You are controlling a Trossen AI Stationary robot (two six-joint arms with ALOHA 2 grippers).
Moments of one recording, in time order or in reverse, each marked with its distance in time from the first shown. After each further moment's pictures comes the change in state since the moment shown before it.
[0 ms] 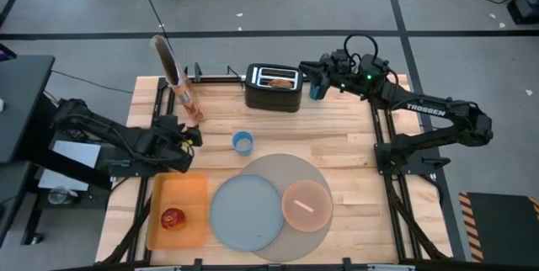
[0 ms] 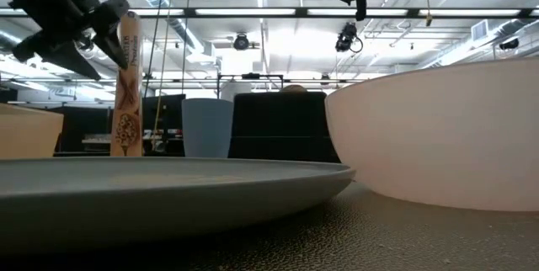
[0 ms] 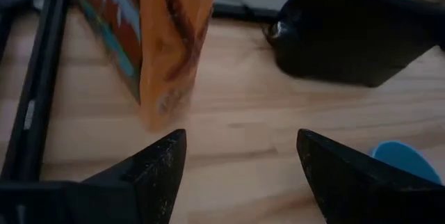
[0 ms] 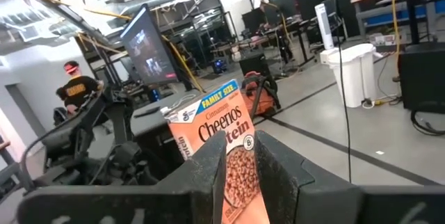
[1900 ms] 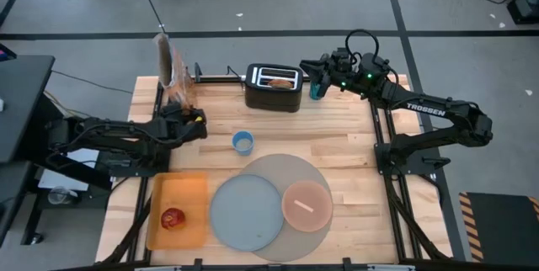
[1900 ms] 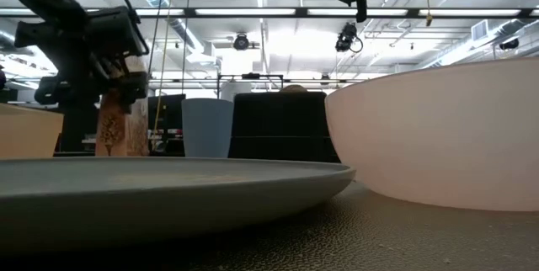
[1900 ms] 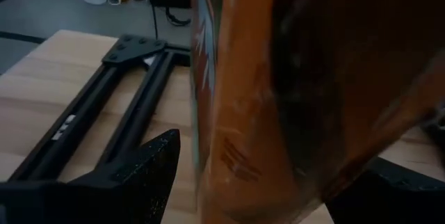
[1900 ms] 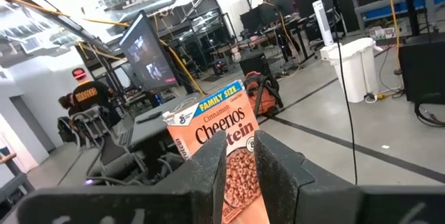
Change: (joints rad) left arm 0.592 0.126 -0.294 0.615 -0.132 0.445; right arm -0.016 0.000 0.000 0.004 -0.003 0.051
